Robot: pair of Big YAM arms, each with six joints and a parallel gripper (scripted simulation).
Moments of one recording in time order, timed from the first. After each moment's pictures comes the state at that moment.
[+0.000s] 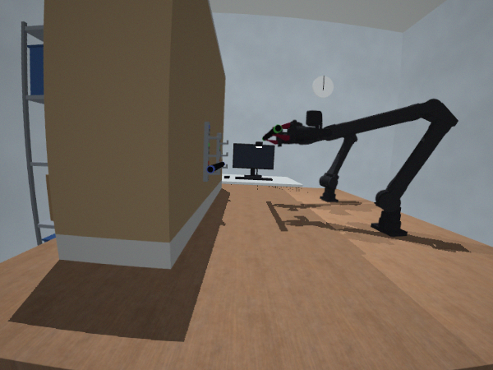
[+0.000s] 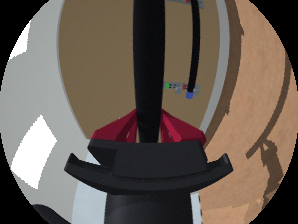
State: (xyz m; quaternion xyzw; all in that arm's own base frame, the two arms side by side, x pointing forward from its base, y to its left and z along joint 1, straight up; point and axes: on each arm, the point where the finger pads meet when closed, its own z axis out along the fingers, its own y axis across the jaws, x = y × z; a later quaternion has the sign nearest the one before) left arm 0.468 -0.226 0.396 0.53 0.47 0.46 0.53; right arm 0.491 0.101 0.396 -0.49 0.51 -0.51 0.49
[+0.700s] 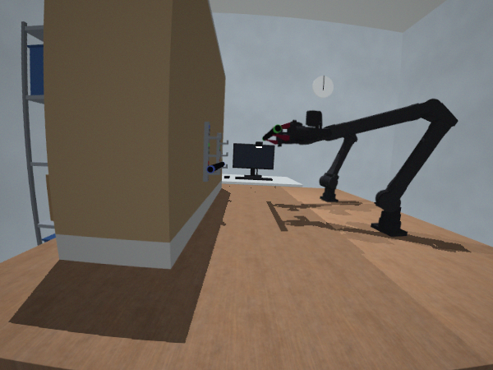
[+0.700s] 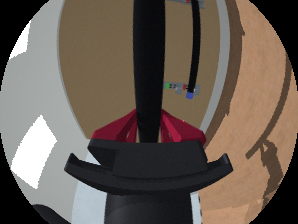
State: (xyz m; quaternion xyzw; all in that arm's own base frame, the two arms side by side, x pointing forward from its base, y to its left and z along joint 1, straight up) left arm 0.468 -0.226 0.395 0.53 0.47 0.46 0.53; right arm 0.491 0.101 0.396 -0.49 0.51 -0.51 0.49
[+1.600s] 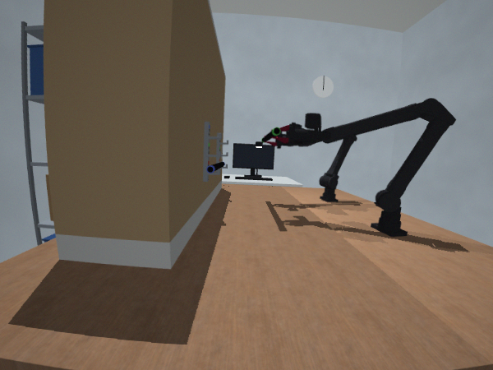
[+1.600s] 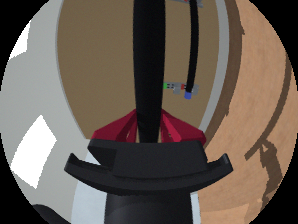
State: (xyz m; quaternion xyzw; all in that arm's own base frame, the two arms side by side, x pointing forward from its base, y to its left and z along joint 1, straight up) left arm 0.472 -0.226 0.384 0.53 0.47 0.46 0.53; right arm 0.494 0.102 0.385 -0.49 0.51 -0.51 0.49
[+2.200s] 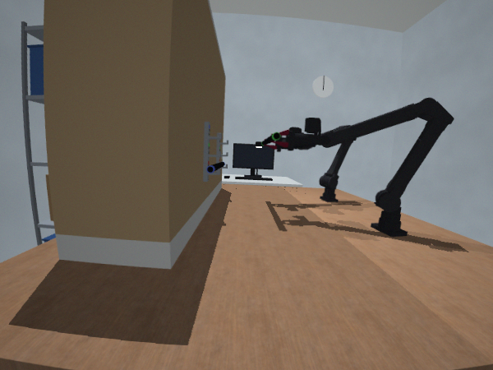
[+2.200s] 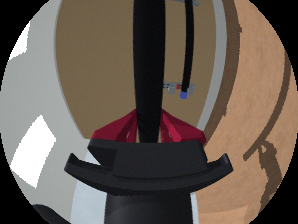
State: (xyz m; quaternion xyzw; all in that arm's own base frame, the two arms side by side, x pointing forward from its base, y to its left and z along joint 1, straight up) left arm 0.472 -0.226 0.365 0.53 0.47 0.46 0.53; right arm 0.494 0.102 0.365 -0.49 0.51 -0.51 0.49
